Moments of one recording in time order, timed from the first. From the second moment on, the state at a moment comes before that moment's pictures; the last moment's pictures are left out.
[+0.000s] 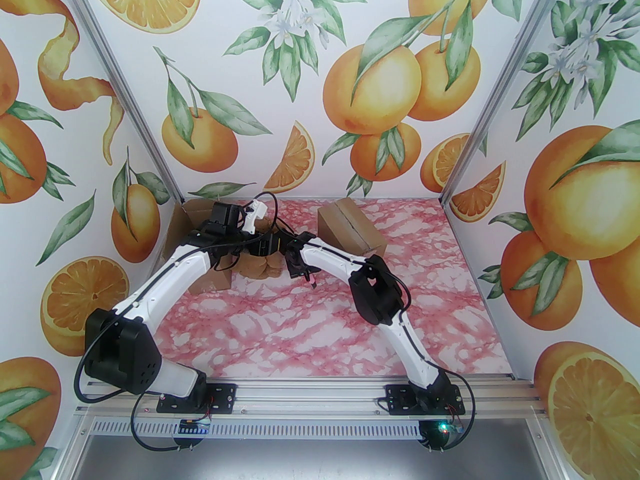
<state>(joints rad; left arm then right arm) -0.29 1.48 1.23 -0.53 0.38 -0.13 0.78 2.42 2.04 -1.00 0.30 0.52</state>
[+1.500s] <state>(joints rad) -0.30 1.46 1.23 -0.40 0.37 -0.13 0.72 2.41 2.03 -0.97 0.08 0.54</state>
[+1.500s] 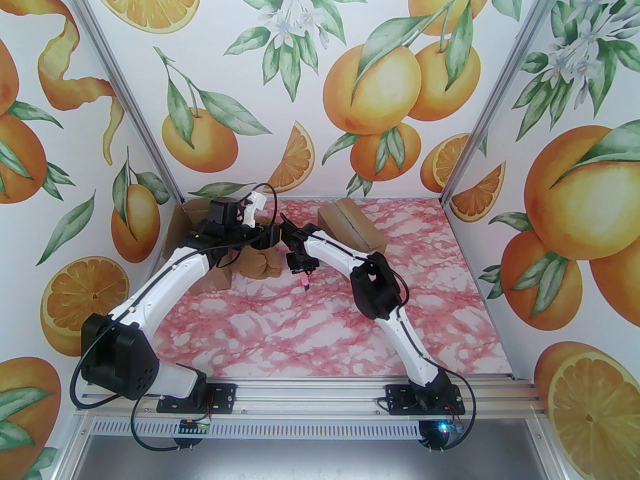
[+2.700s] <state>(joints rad) -0.25 1.55 1.19 -0.30 0.63 -0.22 0.69 1.80 1.25 -0.10 0.02 0.25</state>
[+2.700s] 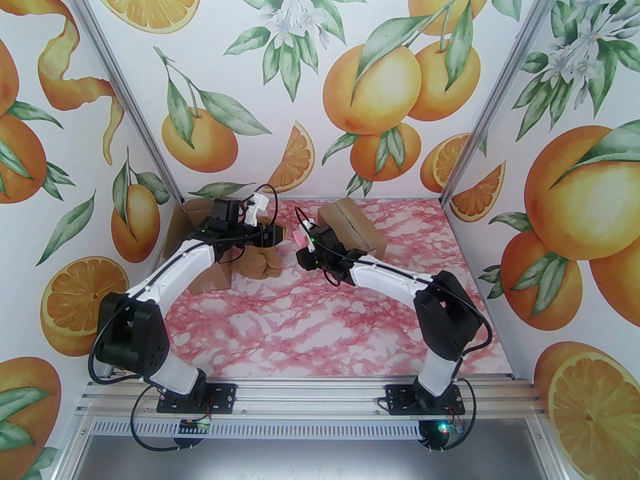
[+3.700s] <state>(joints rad) -0.30 1.51 0.93 0.13 0.77 -0.26 0.68 1.73 1.27 0.06 -0.03 0.52</state>
